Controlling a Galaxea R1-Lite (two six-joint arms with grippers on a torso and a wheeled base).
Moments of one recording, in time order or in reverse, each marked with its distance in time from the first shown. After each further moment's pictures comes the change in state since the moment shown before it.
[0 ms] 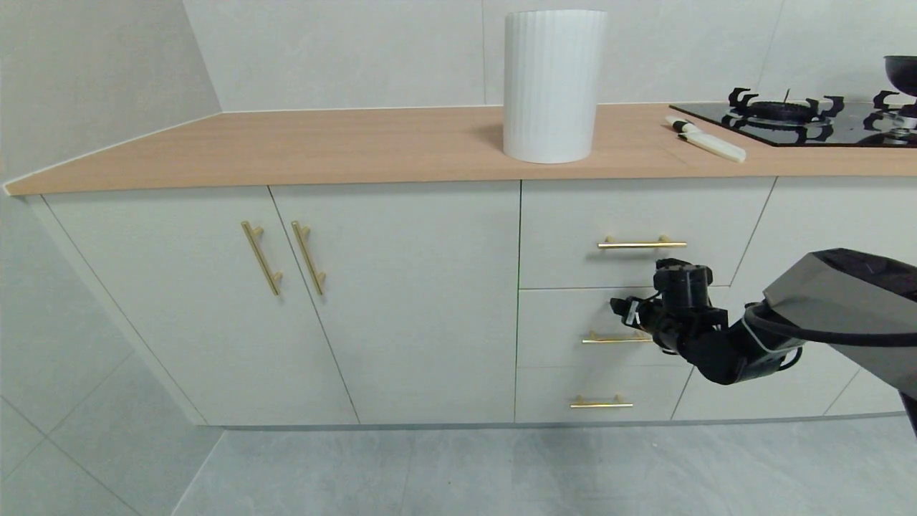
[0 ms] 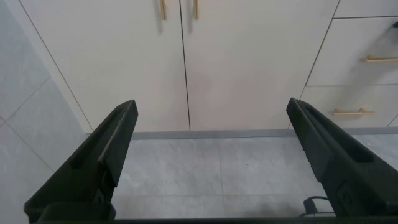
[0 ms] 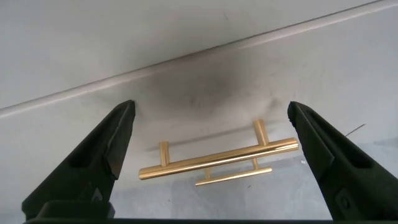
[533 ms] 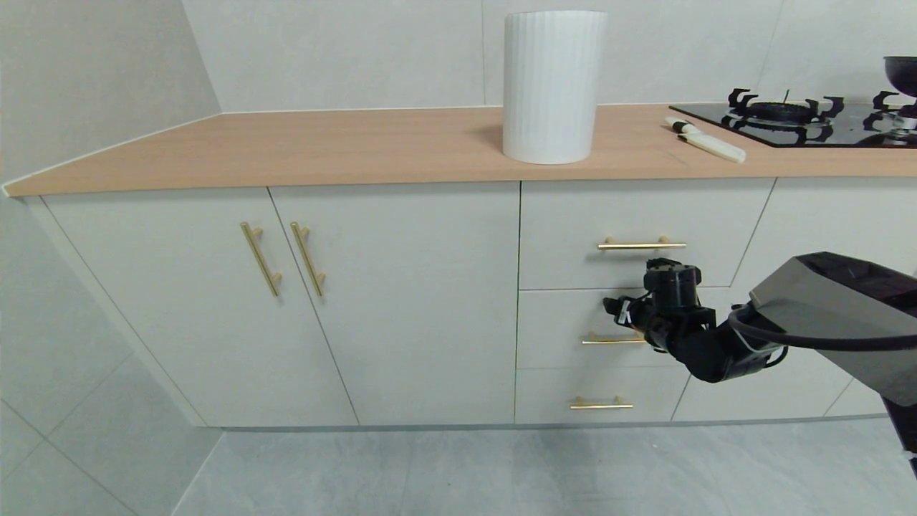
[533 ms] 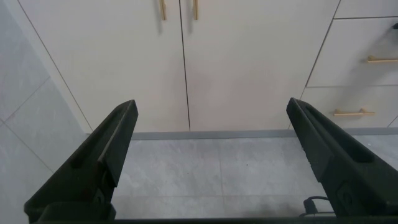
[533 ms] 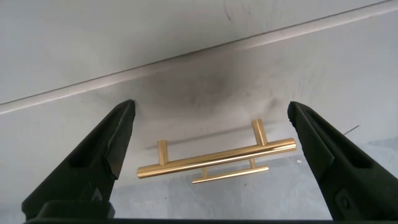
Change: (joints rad) left arm 0.000 0.000 0.000 0.000 0.000 0.000; right arm 0.003 0.053 -0.078 -0.004 -0.027 -0.006
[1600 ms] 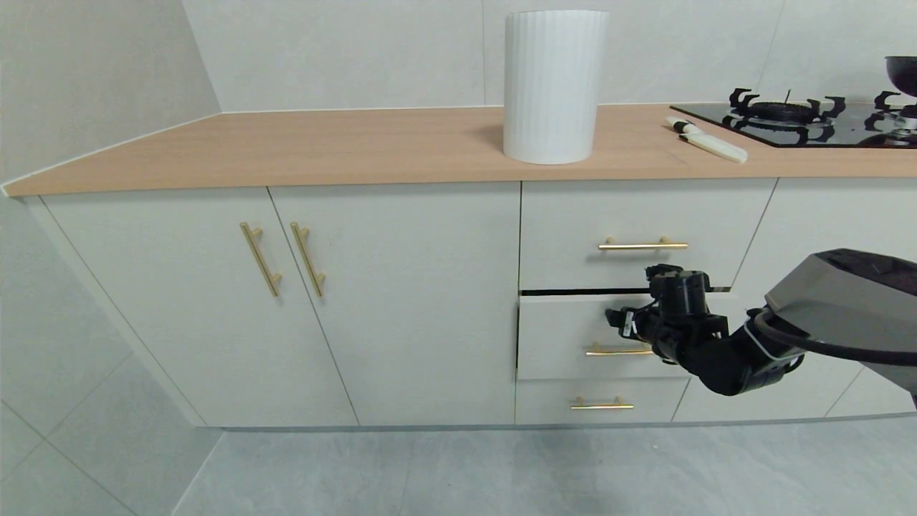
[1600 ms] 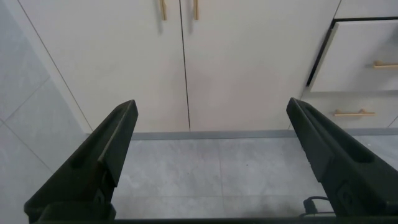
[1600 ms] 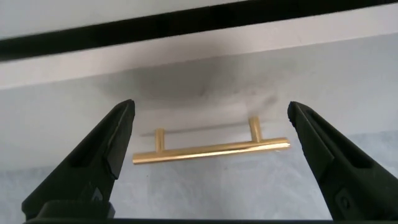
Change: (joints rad) left arm 0.000 0.000 0.000 0.000 0.000 0.000; right arm 0.030 -0.081 0.142 -0.010 0.001 -0.081
